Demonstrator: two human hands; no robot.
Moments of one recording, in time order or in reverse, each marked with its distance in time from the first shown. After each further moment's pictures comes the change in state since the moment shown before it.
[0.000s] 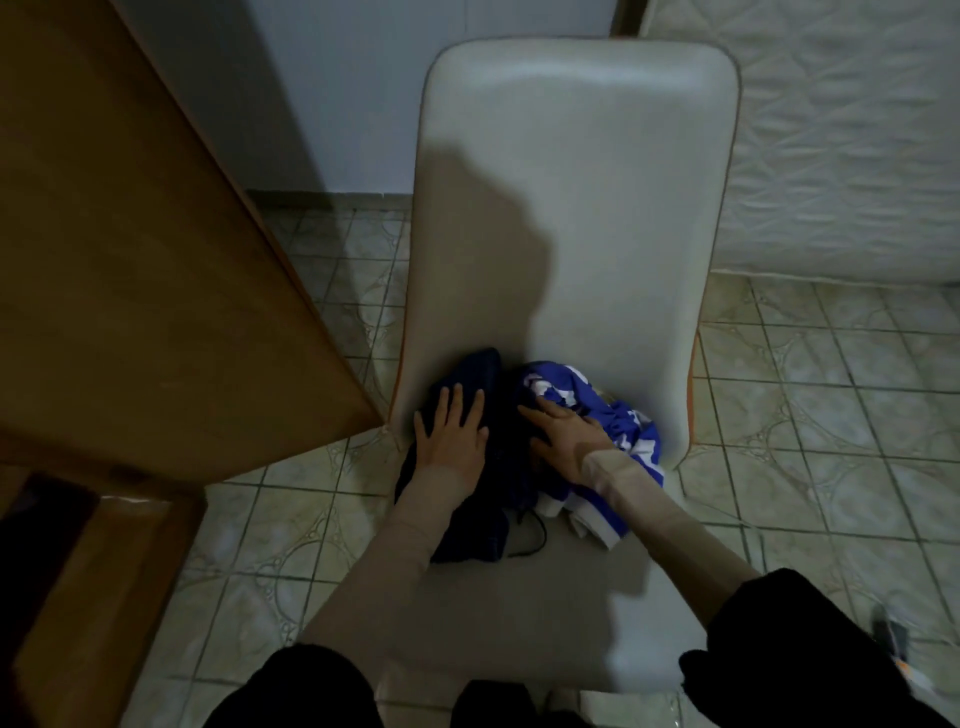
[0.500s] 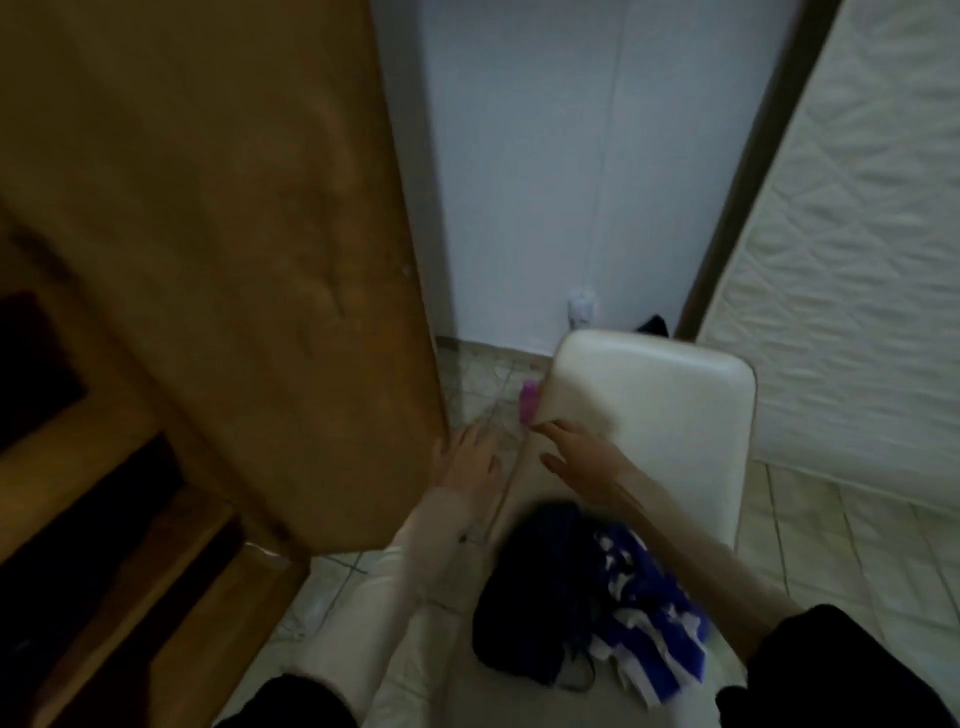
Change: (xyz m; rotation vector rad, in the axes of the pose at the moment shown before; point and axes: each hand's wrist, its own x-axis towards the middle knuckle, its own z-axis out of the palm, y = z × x) left_hand -0.136 -0.026 -0.240 -0.055 0.380 -0.070; right_hand -0.098 -0.158 -0.218 -0.102 0.205 -0.367
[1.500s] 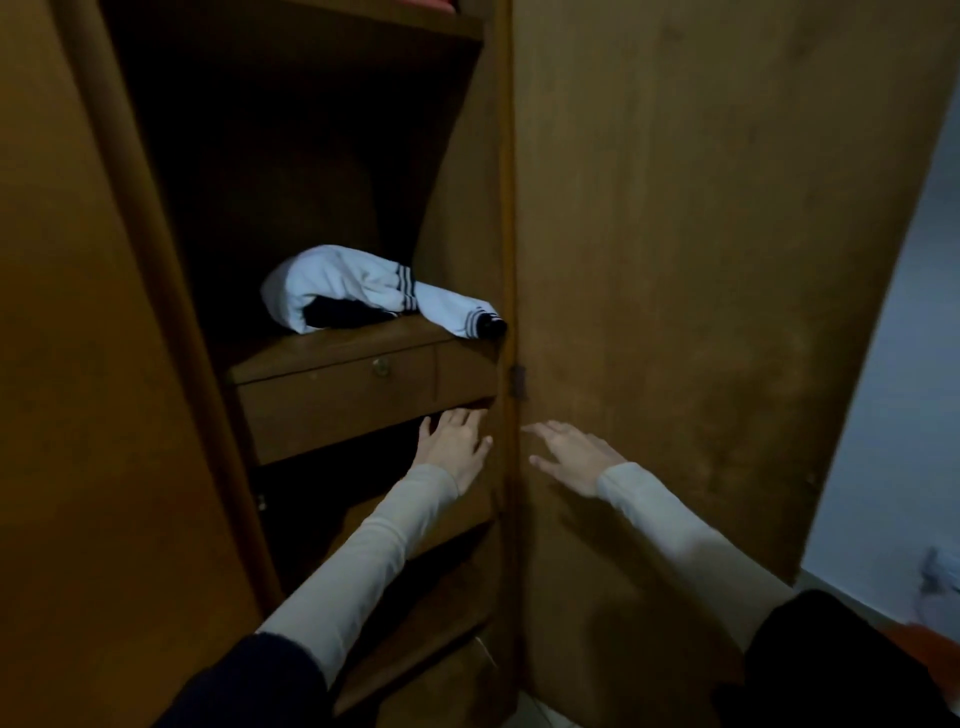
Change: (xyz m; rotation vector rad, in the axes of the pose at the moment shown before) left_hand -0.191 -0.323 -0.272 0.083 0.438 -0.528; right_hand 0.092 -0.447 -0.066 -0.171 0.046 -0.702
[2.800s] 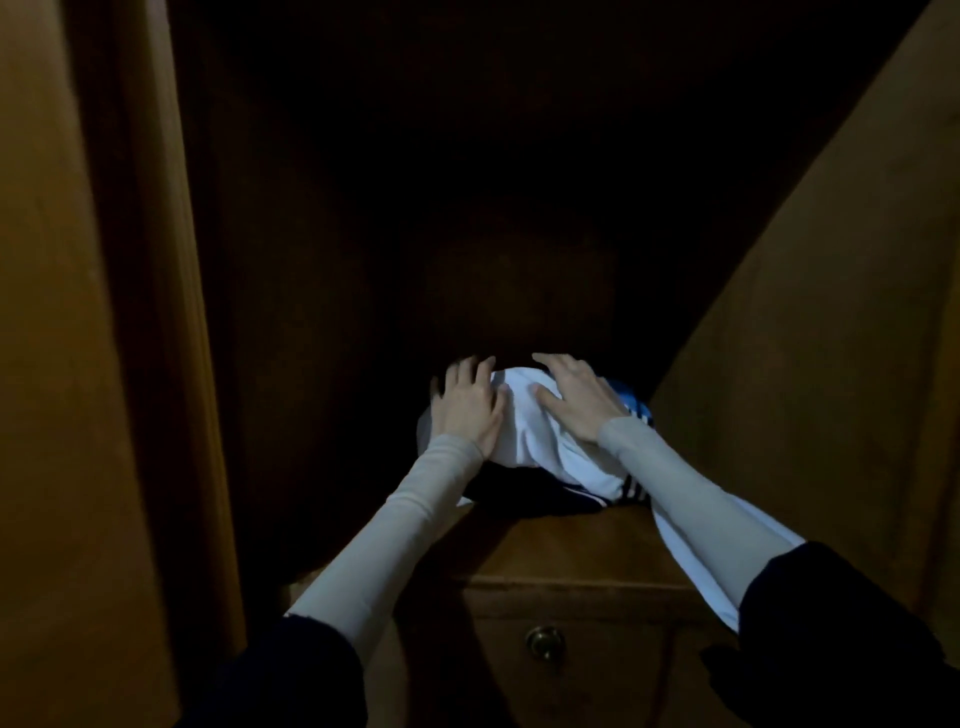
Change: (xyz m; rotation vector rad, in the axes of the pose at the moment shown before) left_hand 0.275 -0.252 -0.128 0.227 0.572 -0.555; right_hand 0.490 -0.123 -0.091 0.173 0.328 -0.542
